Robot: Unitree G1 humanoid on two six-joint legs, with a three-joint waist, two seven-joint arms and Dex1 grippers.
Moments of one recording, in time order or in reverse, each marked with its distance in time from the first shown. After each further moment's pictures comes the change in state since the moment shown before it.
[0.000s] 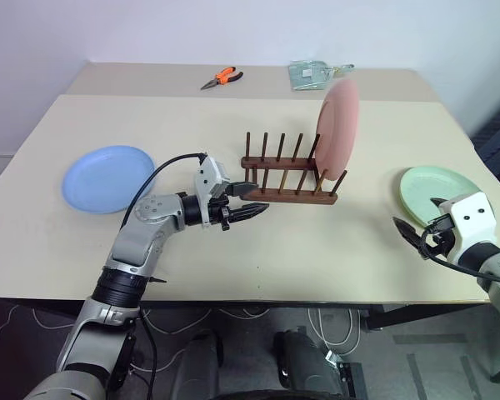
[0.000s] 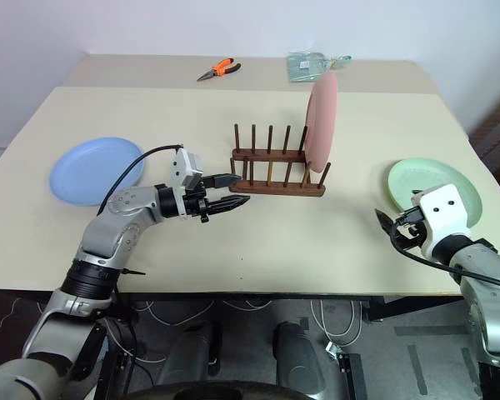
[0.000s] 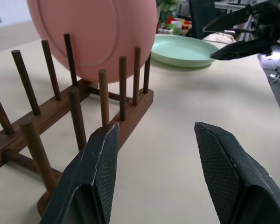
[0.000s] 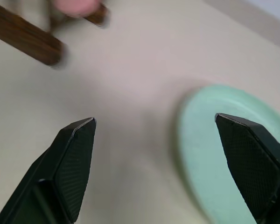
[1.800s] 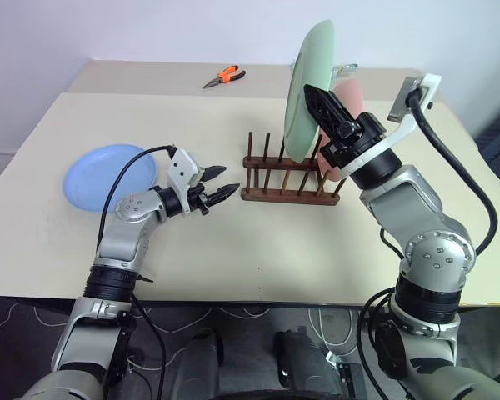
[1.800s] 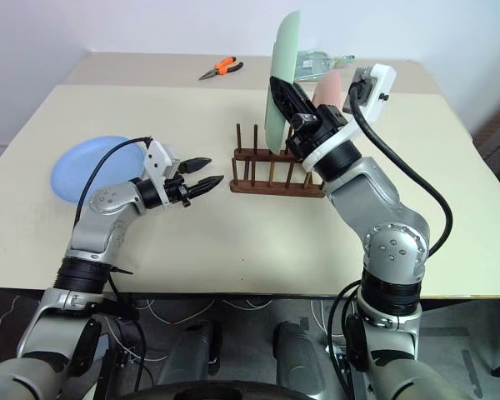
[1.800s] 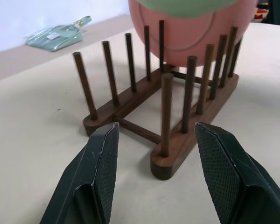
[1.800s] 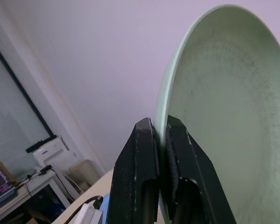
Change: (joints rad) left arm 0.009 0.024 0.104 0.144 0.093 -0.170 0.105; right arm -0.659 0.497 0.207 -0.218 0.927 0.261 -0.513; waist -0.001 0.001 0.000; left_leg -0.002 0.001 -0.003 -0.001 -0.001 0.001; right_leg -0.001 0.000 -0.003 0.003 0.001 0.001
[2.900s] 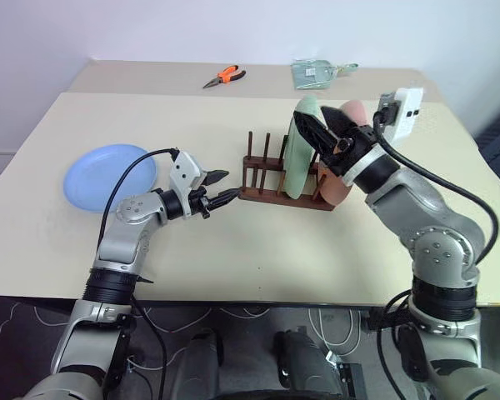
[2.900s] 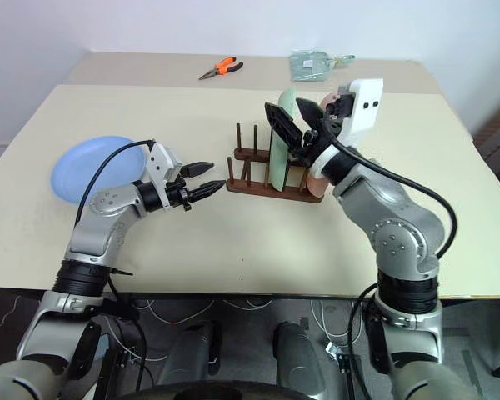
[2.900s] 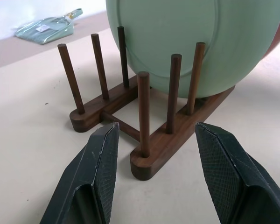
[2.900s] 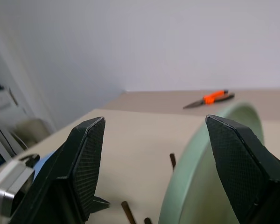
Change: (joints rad) left arm 0.012 -0.001 -0.002 -0.039 0.000 0.049 -0.017; right arm 0.014 -0.210 0.052 0.012 -0.220 0.031 0.138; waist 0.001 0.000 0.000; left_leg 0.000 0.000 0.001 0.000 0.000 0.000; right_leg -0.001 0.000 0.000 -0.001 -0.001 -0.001
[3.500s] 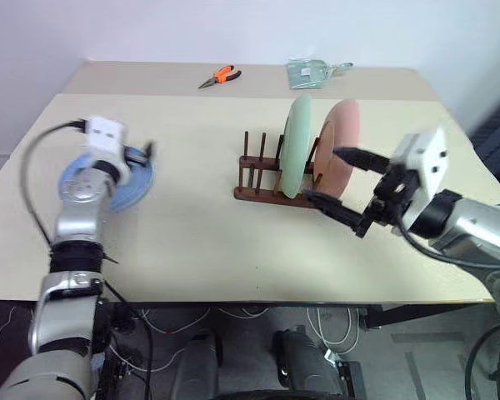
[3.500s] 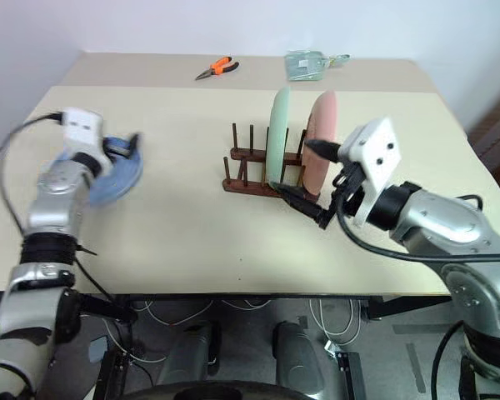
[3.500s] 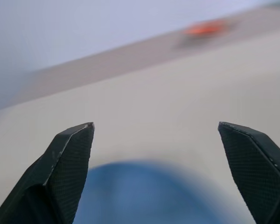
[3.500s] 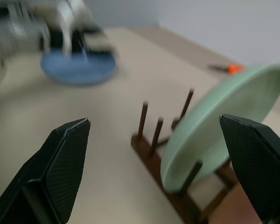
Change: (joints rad) left arm -0.184 0.165 0.319 0.440 0.177 -0.077 0.724; right arm 0.273 -0.392 -0.036 -0.247 -0.073 0.015 0.343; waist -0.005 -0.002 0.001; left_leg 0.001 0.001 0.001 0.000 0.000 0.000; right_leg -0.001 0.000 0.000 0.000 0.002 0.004
